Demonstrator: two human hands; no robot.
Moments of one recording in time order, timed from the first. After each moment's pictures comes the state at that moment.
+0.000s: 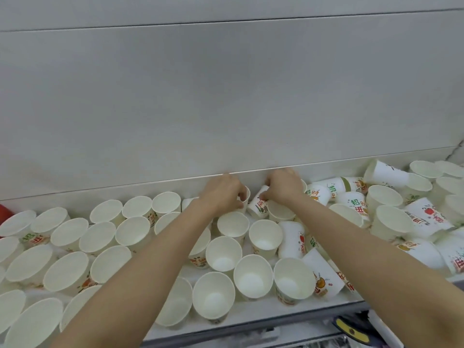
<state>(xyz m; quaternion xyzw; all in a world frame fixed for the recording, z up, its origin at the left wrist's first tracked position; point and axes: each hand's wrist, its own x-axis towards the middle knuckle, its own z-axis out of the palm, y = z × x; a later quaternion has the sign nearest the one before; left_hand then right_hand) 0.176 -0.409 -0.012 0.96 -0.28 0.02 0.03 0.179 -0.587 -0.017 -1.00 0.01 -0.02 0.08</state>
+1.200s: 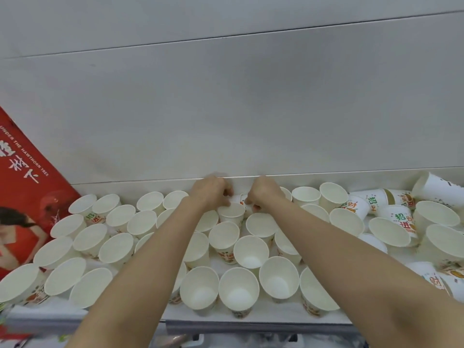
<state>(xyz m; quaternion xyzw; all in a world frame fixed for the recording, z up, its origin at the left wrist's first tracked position) 0.179 -0.315 -0.009 0.99 -0.12 -0.01 0.05 0.177 -0.473 -0.002 -0.95 0.07 0.13 0.28</state>
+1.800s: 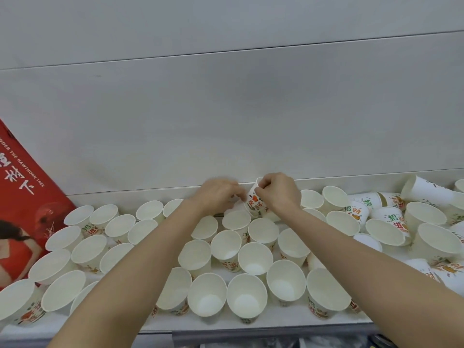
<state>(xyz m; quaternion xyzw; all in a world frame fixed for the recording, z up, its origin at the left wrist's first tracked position) 0.175 -0.315 0.004 0.95 -0.30 0.04 0.03 0.152 -0.496 0.007 -0.94 0.06 -0.10 0.33</state>
